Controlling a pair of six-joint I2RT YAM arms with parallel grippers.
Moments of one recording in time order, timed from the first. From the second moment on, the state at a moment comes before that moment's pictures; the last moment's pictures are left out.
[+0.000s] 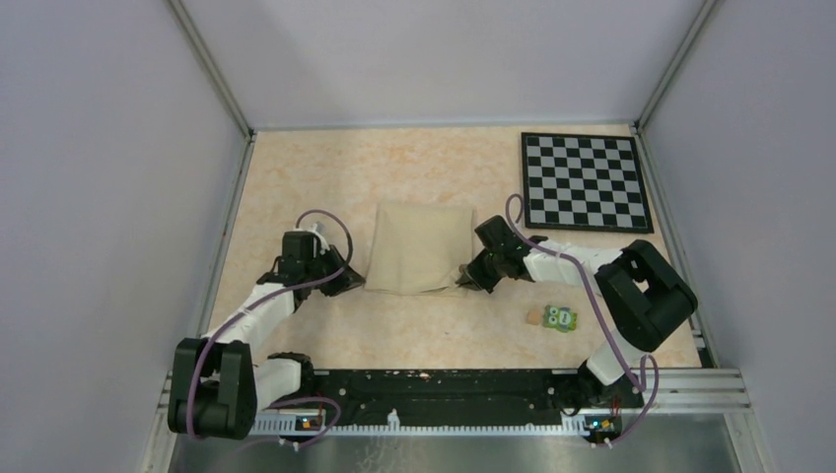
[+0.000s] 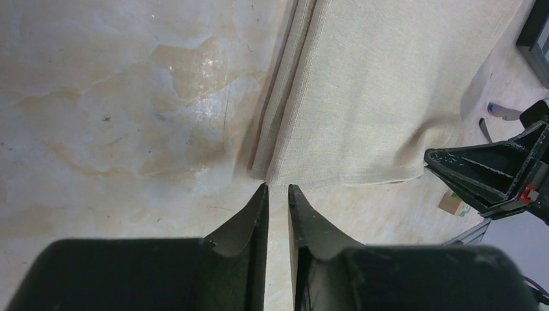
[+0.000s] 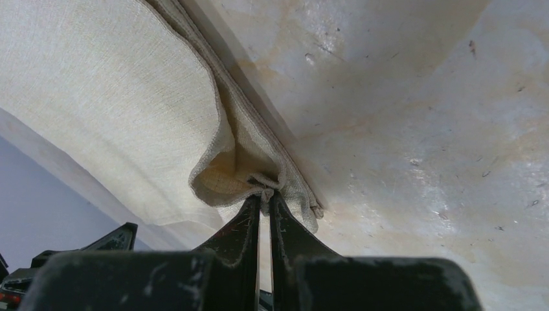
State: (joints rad) left arm -0.09 1.13 0.46 -0.19 0.39 -0.65; right arm 0.67 1.62 0.81 -0.25 -0.10 1.43
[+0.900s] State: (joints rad) left arm -0.09 1.37 0.45 -0.01 0.53 -0.69; right arm 0.69 1.56 0.78 -0.29 -0.10 1.43
